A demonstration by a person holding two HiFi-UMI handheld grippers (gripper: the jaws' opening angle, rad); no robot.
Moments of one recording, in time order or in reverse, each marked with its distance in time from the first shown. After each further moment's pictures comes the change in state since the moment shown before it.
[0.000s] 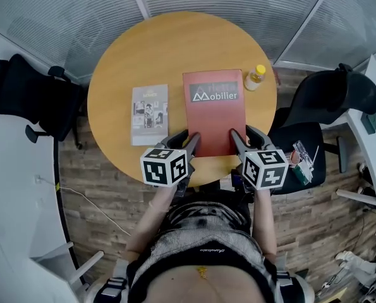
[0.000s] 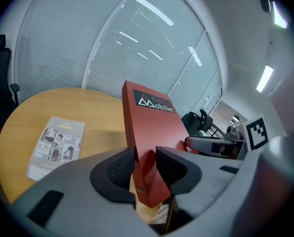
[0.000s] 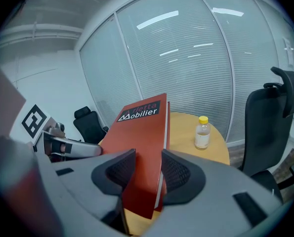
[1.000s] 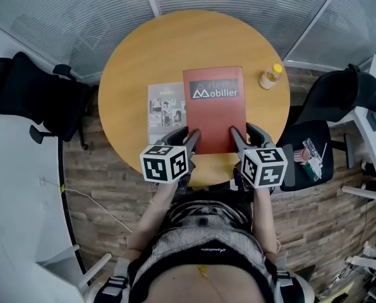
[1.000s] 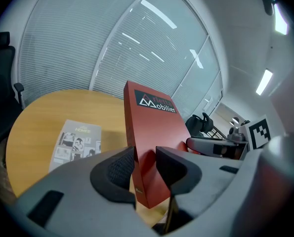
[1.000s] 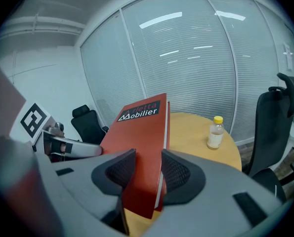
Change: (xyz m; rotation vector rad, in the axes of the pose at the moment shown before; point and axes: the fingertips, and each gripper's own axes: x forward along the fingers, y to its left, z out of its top) left arm -0.062 0.083 0.010 -0.015 -0.016 -0.014; right arm 0.038 0.098 0.006 -0.020 -0.007 -0.043
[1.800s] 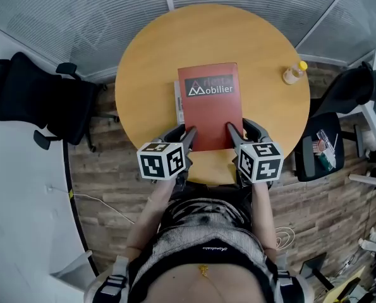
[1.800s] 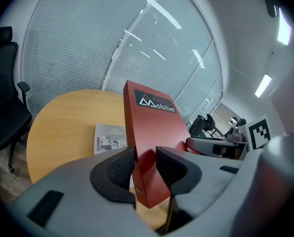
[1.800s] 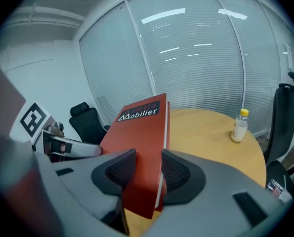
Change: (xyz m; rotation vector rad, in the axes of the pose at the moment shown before) left arm -0.056 0.119 0.008 -0.002 0.042 -0.008; right arm 0.072 0.110 -0.005 0.027 0.019 -0.016
